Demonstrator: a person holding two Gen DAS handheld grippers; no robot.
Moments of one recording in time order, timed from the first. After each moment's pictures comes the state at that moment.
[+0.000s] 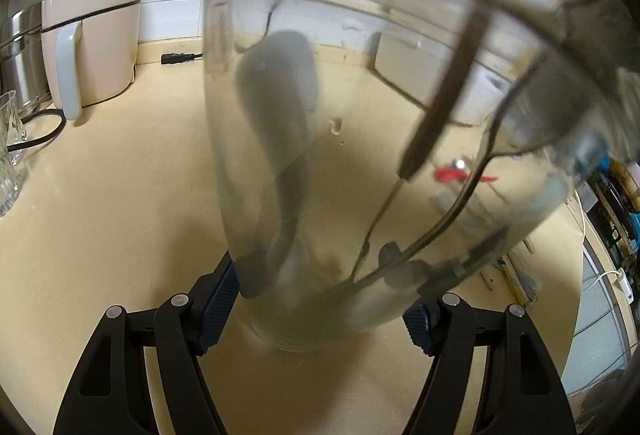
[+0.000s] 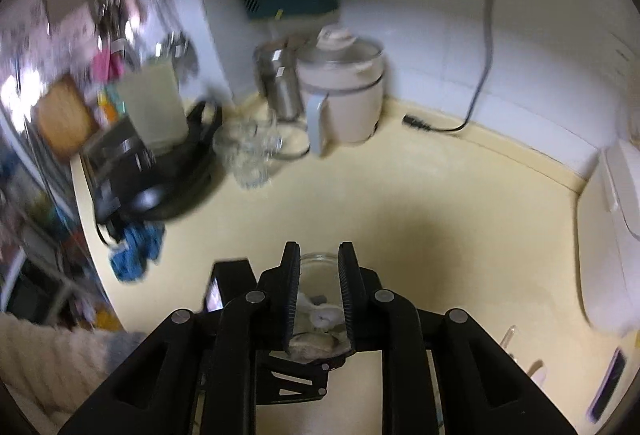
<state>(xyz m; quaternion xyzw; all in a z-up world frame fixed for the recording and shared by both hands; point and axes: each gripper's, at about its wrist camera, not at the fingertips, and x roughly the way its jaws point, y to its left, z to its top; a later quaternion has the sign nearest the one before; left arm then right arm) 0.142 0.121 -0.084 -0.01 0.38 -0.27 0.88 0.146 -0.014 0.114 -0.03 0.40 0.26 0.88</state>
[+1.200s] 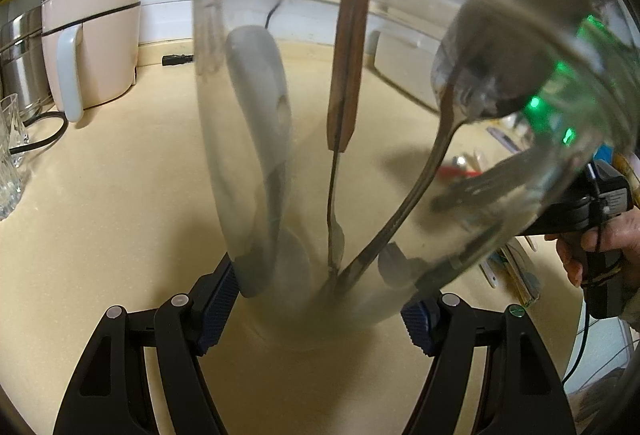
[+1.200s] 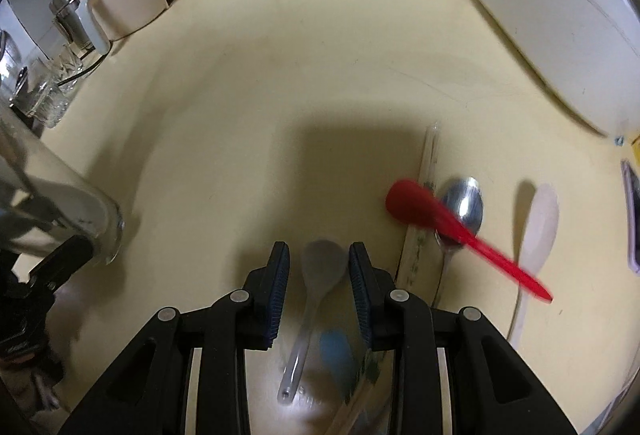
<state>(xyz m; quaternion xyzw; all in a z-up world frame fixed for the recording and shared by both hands) 0.137 0.114 -0.081 0.00 0.38 -0.27 0.88 0.177 -0.127 -0.093 0.00 0.56 0.03 0.83</state>
